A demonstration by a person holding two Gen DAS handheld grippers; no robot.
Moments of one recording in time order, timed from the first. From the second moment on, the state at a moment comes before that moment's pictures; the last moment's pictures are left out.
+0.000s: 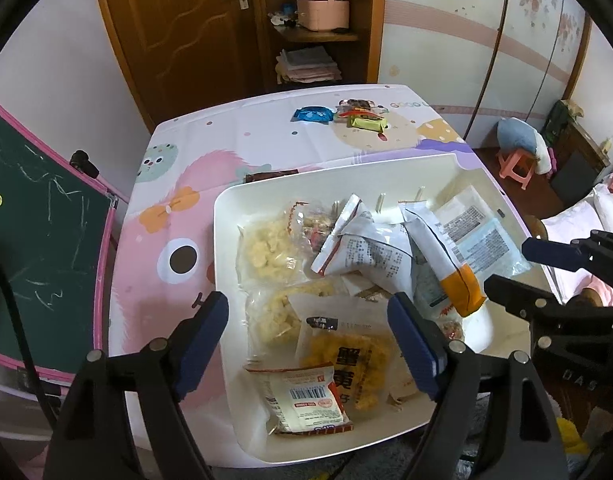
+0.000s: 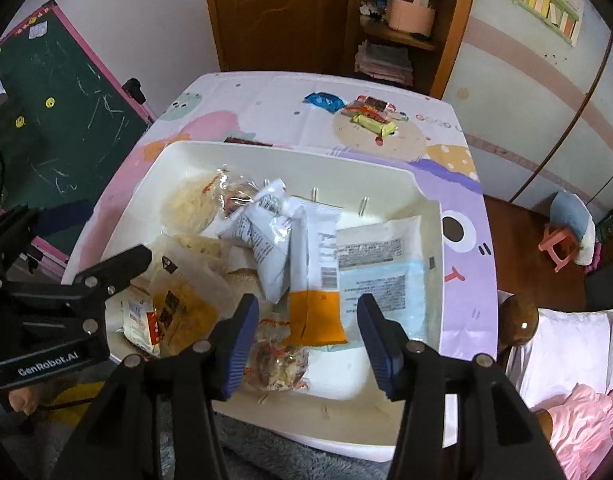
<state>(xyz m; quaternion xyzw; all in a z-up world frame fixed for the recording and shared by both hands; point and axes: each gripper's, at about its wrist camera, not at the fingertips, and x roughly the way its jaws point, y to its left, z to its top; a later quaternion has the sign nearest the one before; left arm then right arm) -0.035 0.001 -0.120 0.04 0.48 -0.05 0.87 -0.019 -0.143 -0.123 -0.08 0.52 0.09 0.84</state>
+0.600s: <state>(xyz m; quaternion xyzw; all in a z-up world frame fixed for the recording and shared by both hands) -0.026 0.000 -0.132 0.05 0.50 -0.05 0.86 -0.016 -0.142 -0.130 -0.08 0.53 0.10 0.84</state>
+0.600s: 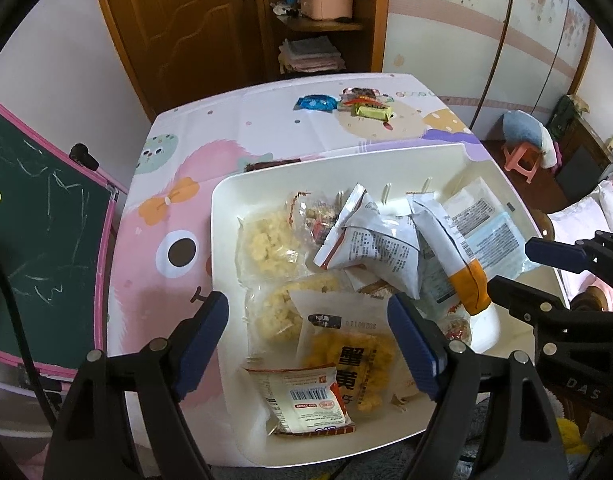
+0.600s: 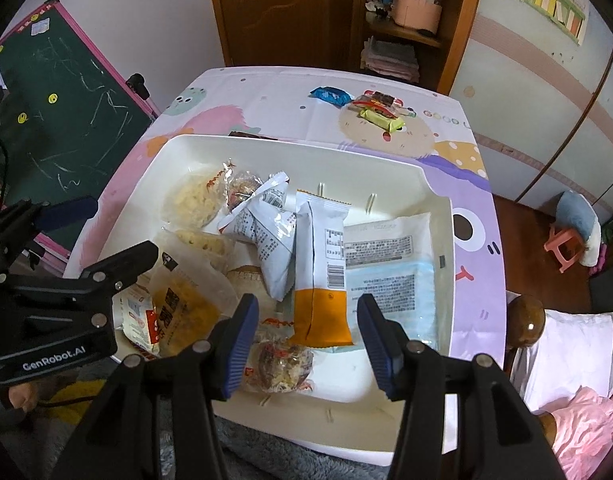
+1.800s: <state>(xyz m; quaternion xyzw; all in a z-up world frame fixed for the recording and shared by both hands) 0.161 0.035 -0.092 0.03 0.52 -0.04 0.85 0.141 -0.206 -0.061 -0.01 0.46 0.08 0.88</state>
